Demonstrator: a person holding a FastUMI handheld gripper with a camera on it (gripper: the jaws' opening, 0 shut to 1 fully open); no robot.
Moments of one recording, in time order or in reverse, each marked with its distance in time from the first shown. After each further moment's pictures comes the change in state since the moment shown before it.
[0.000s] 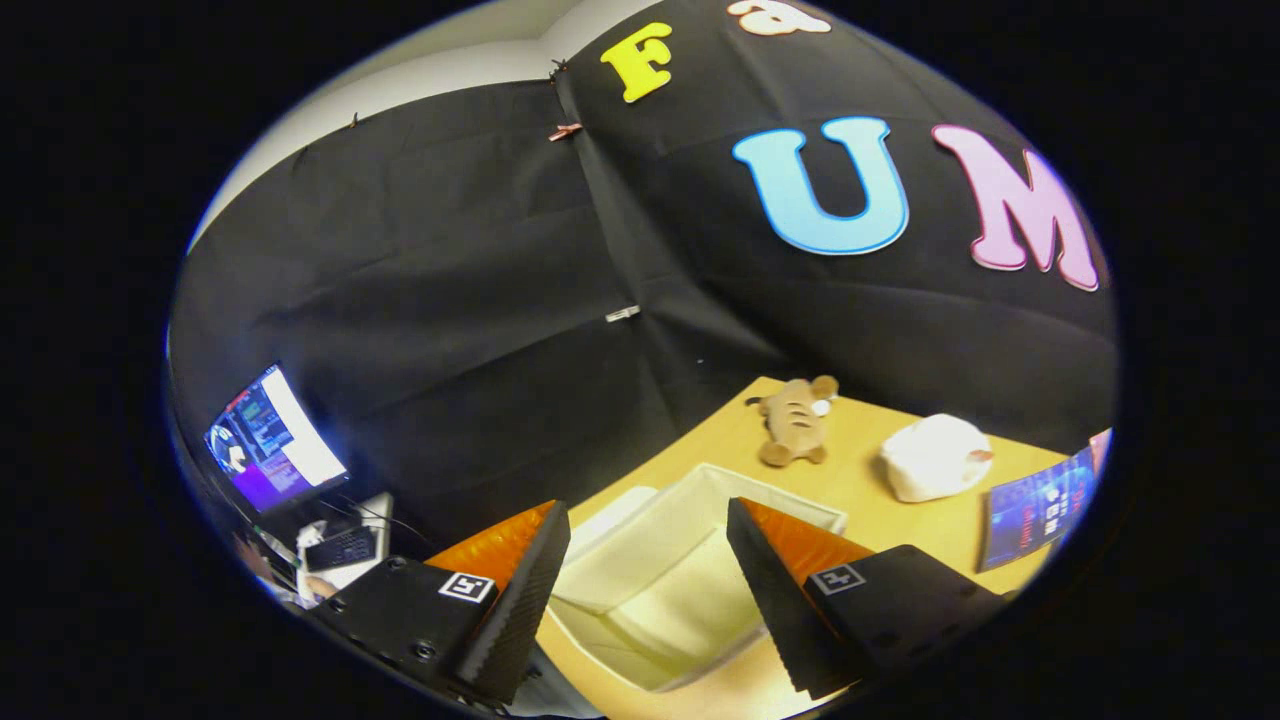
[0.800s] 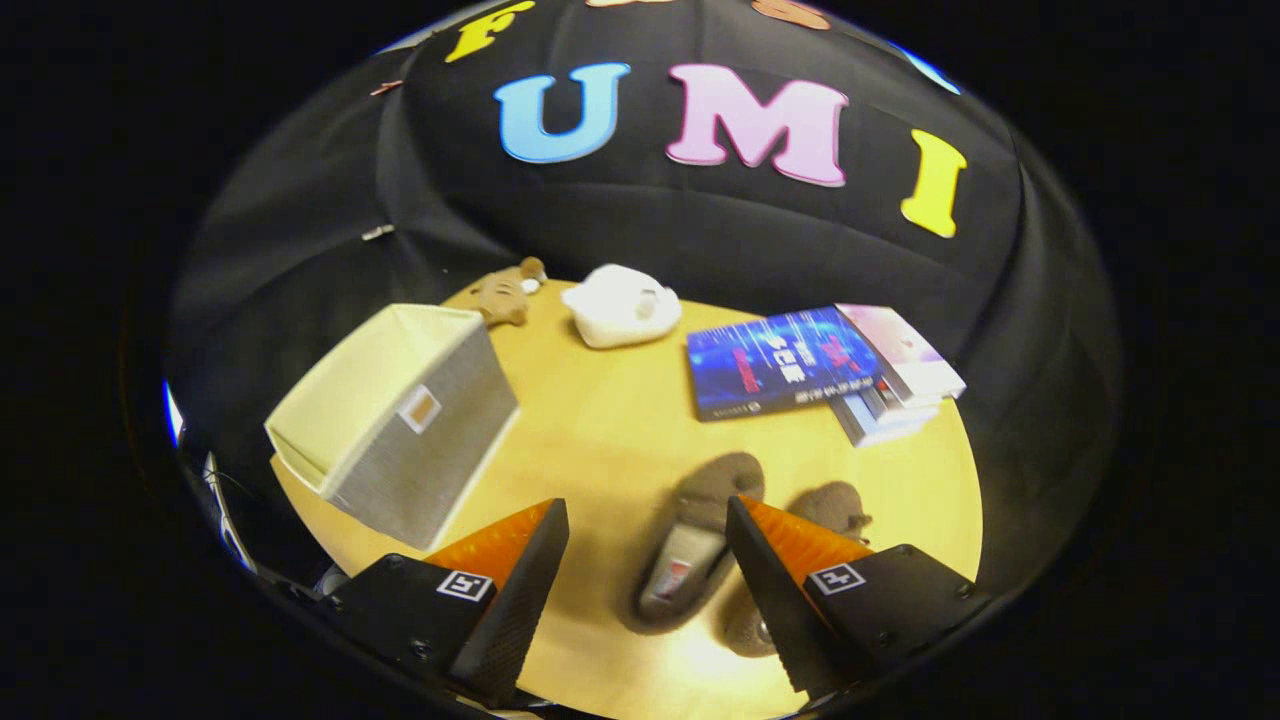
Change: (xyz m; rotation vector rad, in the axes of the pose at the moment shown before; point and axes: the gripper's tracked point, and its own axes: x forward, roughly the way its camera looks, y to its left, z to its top) arm -0.174 -0.220 -0.200 0.095 0.235 -0.657
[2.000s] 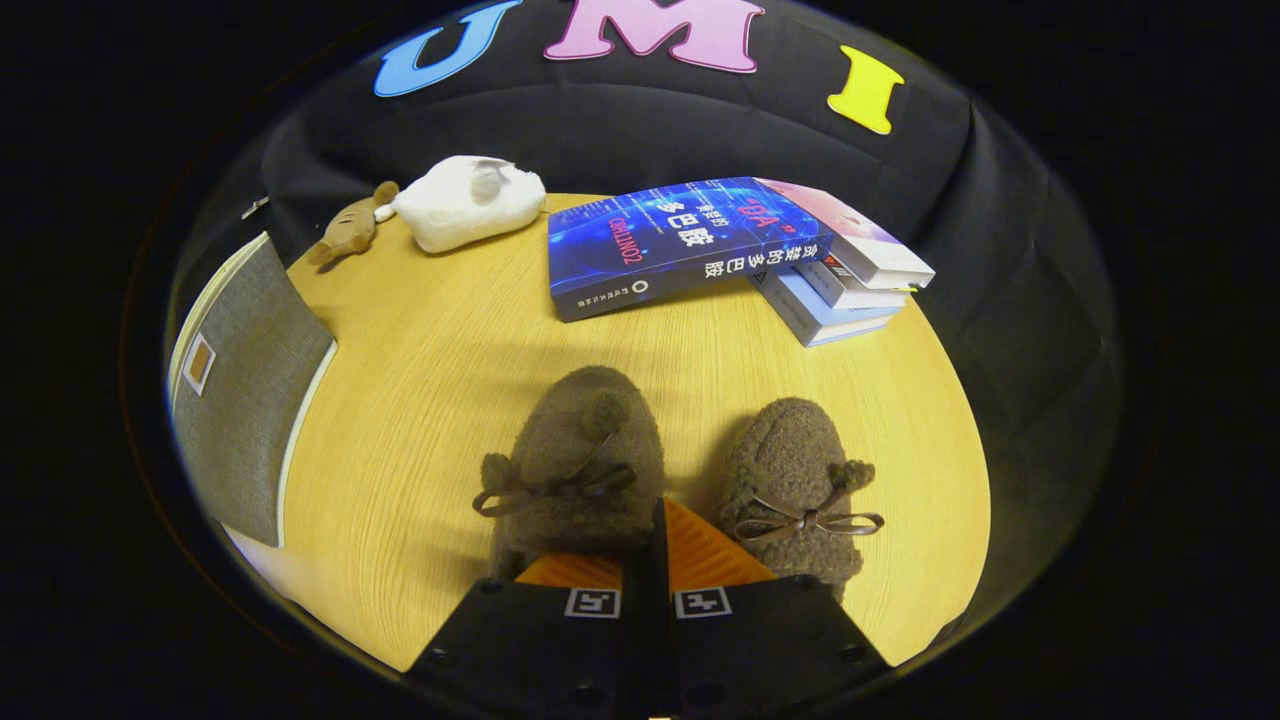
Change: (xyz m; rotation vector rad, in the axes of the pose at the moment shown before) arm 0.100 -0.073 -0.064 0.098 0.175 -0.188
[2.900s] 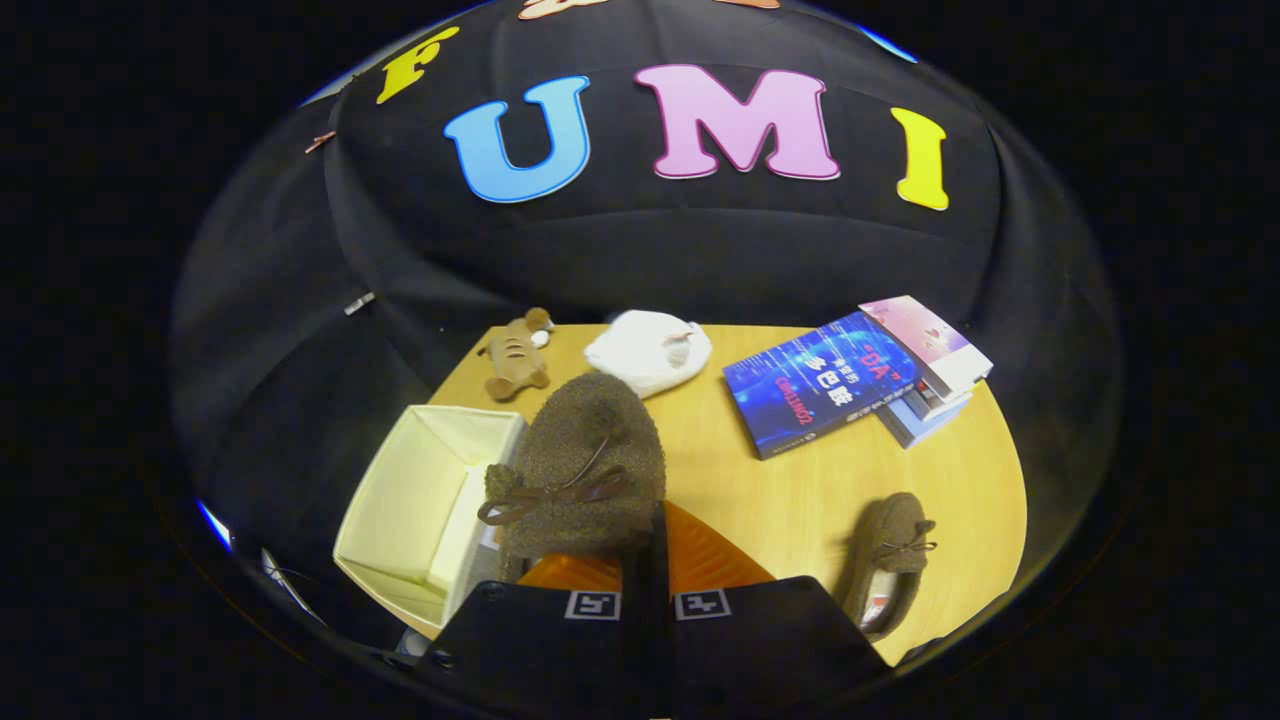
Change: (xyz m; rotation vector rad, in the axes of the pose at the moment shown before) arm -0.162 0.181 0.152 0.093 -0.204 0.296
